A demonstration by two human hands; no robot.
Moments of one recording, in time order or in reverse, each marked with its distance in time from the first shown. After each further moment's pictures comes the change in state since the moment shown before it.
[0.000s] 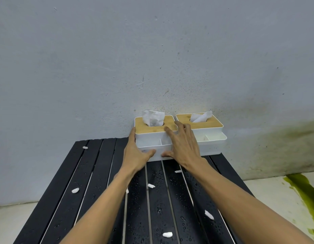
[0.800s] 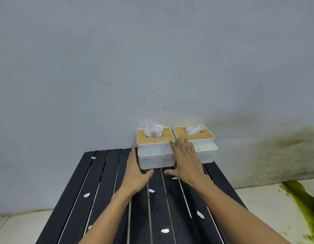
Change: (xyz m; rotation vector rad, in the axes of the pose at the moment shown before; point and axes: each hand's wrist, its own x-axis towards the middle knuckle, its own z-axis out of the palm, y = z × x) left_hand -0.057 0.032 -0.024 0.080 -0.079 0.056; right_hand -0.036 0.013 -0.019 0.010 -0.134 -0.032
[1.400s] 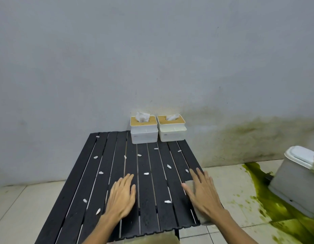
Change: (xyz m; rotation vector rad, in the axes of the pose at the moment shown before) left_hand -0.242 0.016 -0.012 0.537 -0.117 -0.028; right_hand -0.295 0.033 -0.059 0.229 -0.170 0.310
